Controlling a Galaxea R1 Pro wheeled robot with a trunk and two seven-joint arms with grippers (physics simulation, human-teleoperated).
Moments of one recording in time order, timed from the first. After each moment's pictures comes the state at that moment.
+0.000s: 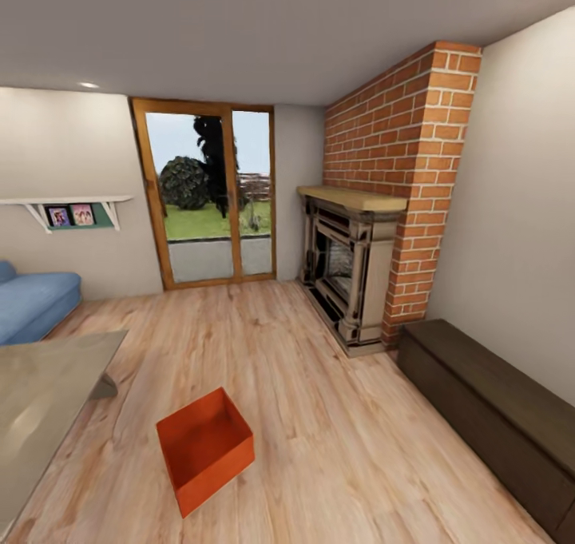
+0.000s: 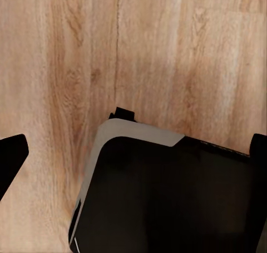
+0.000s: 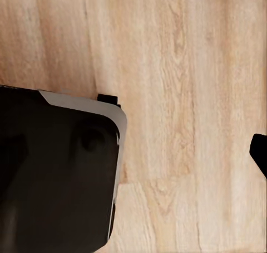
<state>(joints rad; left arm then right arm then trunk) -0.22 0.06 0.08 0.00 0.24 -0.02 -0.02 -0.14 -0.04 0.13 0.03 0.03 -0.15 -0.05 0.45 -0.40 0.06</state>
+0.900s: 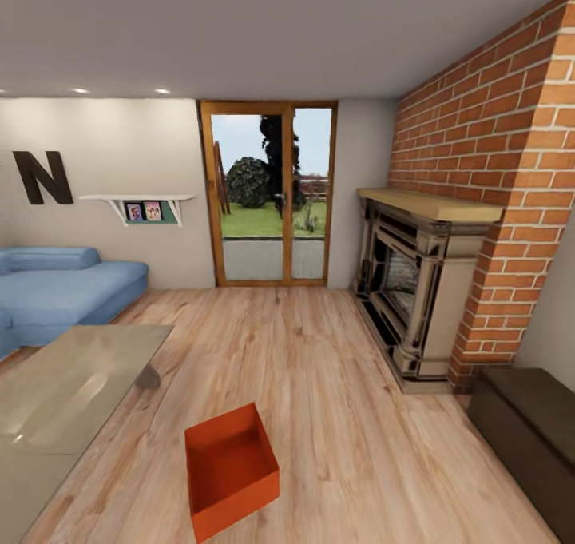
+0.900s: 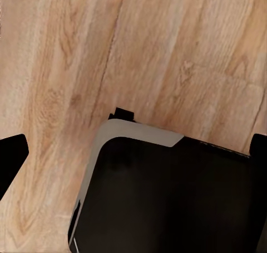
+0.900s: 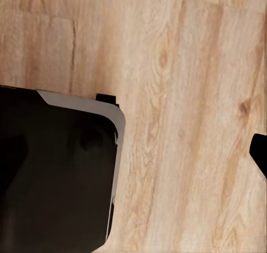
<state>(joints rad) -0.22 0.06 0.08 0.00 0.24 -0.02 -0.02 -0.14 -0.05 0.13 0.03 0.03 -0.15 -0.05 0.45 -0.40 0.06</state>
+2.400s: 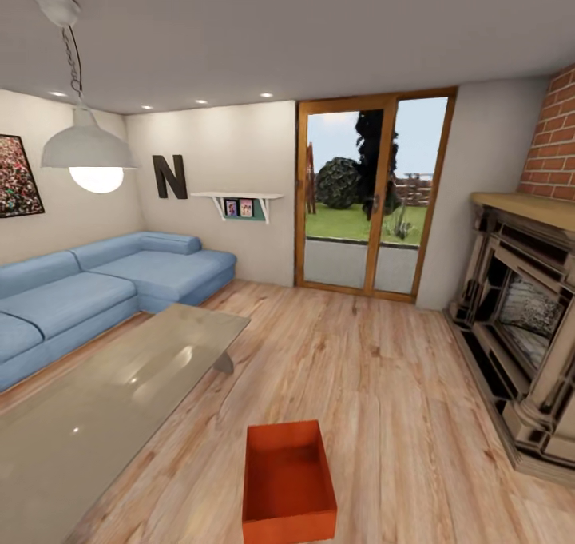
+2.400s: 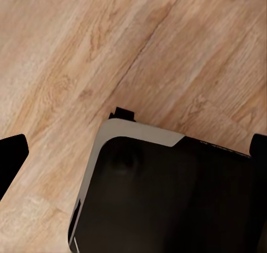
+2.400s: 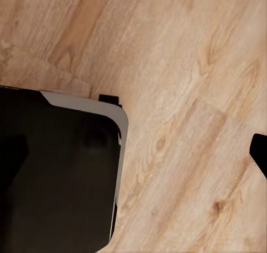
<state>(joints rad) -0.22 0.06 0.08 0.00 0.24 -0.02 -0.02 -0.14 -0.04 0.13 0.03 0.03 -0.15 -0.05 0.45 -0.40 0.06</state>
